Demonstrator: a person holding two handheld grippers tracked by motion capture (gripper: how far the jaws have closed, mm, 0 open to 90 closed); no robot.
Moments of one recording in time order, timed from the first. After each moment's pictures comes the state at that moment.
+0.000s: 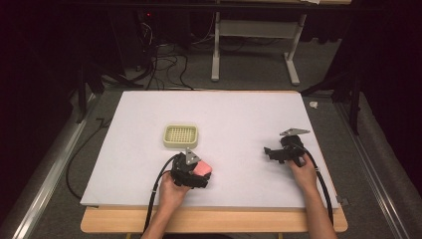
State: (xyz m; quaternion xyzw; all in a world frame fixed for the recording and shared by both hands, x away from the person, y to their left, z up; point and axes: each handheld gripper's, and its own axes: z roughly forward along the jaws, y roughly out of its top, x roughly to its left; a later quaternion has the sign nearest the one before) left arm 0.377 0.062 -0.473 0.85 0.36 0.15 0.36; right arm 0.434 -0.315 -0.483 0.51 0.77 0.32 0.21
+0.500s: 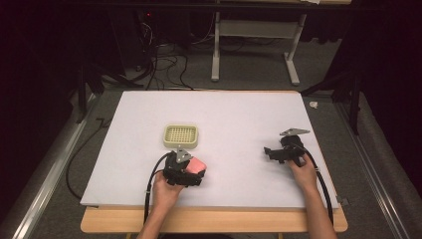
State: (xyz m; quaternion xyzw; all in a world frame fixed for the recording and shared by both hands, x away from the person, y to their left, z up) left arm 0.375 0.081 -0.460 0.83 0.38 0.15 0.37; right arm 0.434 -0.315 -0.483 0.51 0.78 0.32 0.21
